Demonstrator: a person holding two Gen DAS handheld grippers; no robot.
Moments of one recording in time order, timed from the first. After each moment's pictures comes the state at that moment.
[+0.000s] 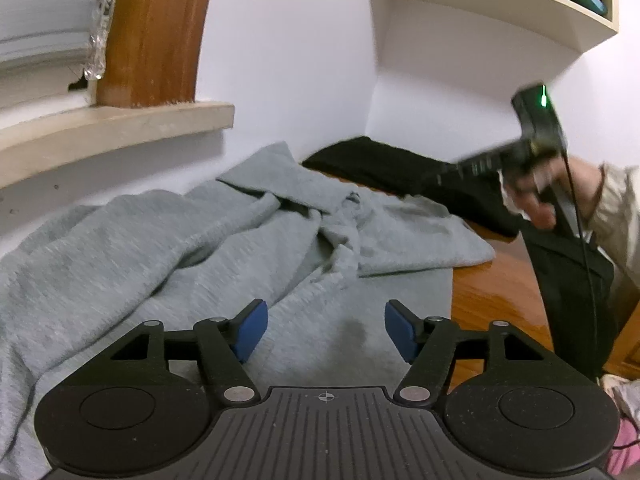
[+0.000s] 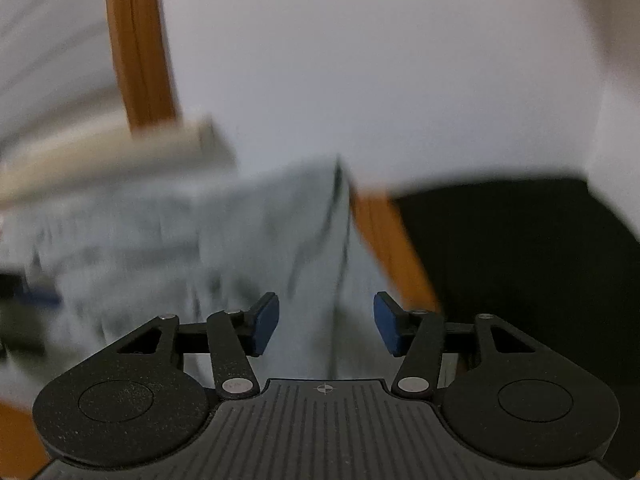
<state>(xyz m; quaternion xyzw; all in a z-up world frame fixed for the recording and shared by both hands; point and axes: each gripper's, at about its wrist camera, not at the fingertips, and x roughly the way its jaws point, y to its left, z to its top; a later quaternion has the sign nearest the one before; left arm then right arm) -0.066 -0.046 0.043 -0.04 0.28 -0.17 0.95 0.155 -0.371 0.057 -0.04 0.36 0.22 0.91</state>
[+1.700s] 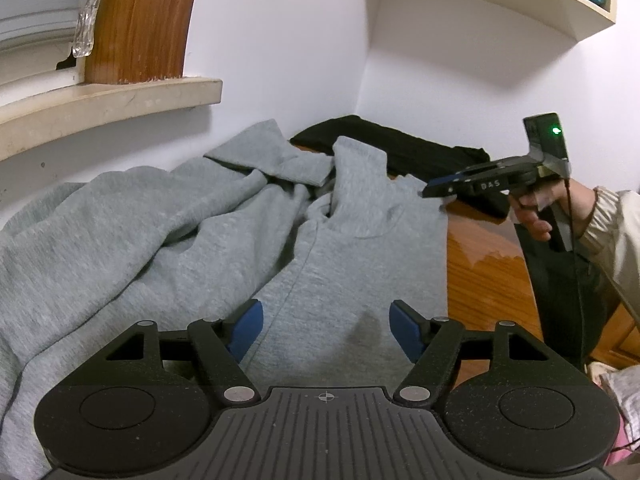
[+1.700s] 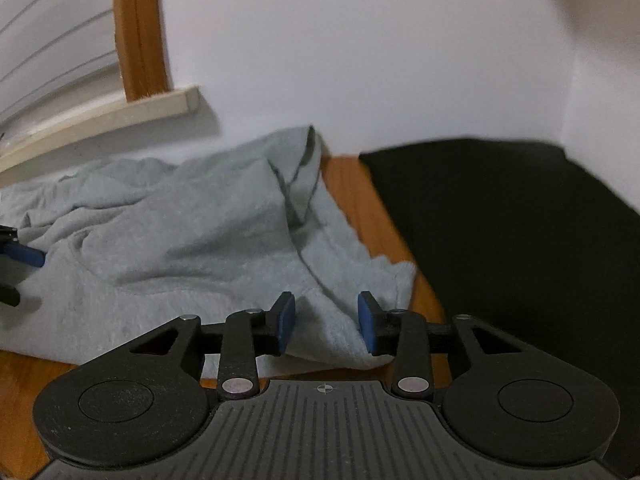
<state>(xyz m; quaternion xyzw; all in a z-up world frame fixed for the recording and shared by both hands) -0.065 -0.045 0.036 -0.04 0.30 -0.18 0.94 0.120 -0.414 0.031 -0.04 0.32 0.22 0.92</state>
